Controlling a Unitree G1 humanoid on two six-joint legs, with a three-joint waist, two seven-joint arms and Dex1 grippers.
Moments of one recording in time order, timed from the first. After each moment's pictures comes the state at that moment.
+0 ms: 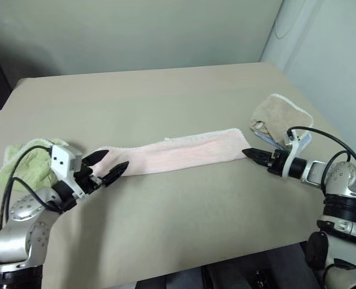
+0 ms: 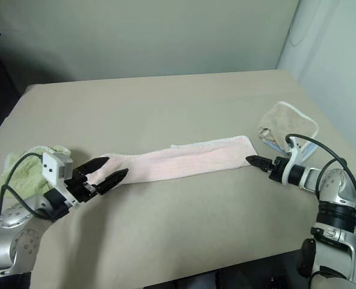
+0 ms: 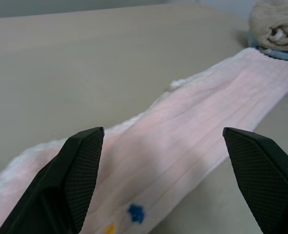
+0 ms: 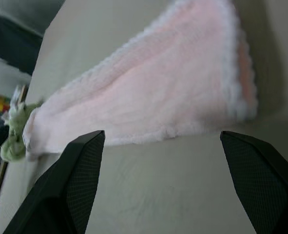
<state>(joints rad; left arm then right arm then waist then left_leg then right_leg) -0.02 0.64 0.37 -0.25 -0.59 0.44 -0.74 -0.61 -0.40 -0.51 0.17 0.49 1.42 0.67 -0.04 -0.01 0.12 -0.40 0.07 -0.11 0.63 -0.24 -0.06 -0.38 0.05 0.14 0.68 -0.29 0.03</state>
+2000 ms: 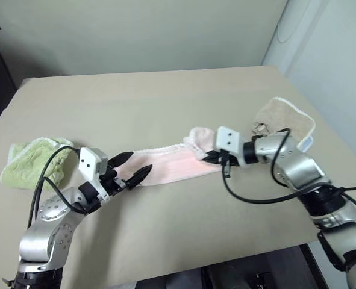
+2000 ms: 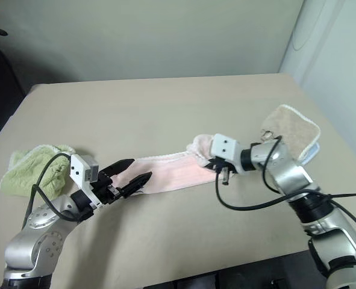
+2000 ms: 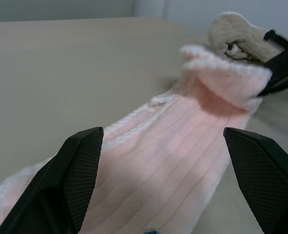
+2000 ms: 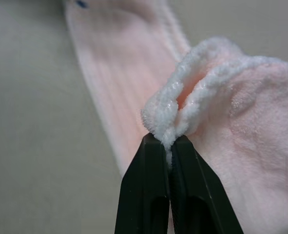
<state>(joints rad) -0.01 0.56 0.27 -0.35 -0.60 0.46 -0.67 -0.78 -0.55 0.47 0.00 0.10 0.44 1.01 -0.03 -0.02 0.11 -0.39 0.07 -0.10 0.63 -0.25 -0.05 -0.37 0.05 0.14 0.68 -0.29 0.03</state>
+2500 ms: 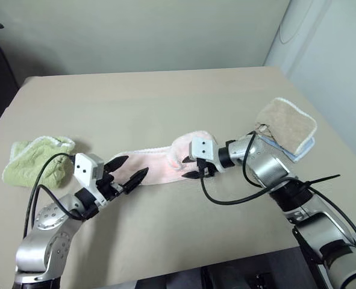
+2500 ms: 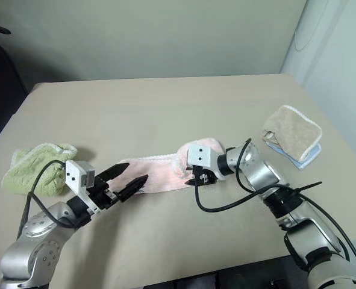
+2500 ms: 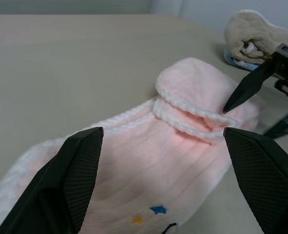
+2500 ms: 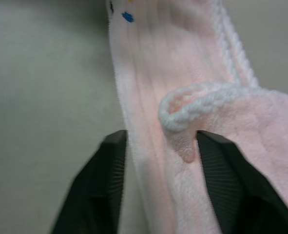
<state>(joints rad) 0.05 0.54 0.31 -0.40 -0.62 0.46 -0.62 -0.80 -0.45 0.45 0.08 0.11 0.46 1.10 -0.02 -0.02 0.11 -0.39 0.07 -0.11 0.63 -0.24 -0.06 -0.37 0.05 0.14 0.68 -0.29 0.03</state>
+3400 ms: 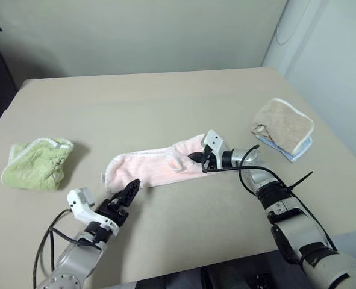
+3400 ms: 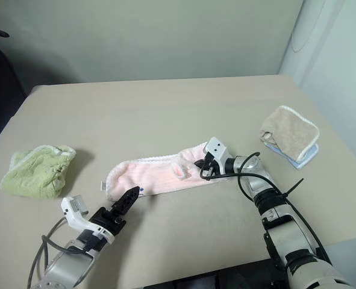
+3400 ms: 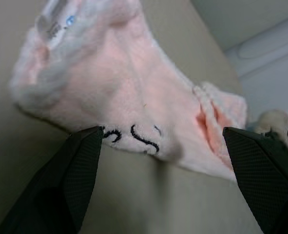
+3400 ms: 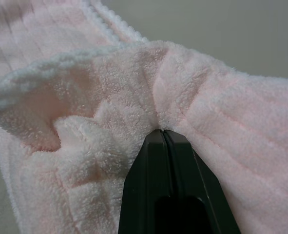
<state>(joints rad) 0.31 0.18 0.39 -0.54 -1.27 0.66 0.07 -0.80 -0.24 0.24 0.68 0.08 0.14 0.92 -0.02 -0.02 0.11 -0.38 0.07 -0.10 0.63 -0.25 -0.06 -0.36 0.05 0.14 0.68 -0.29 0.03</state>
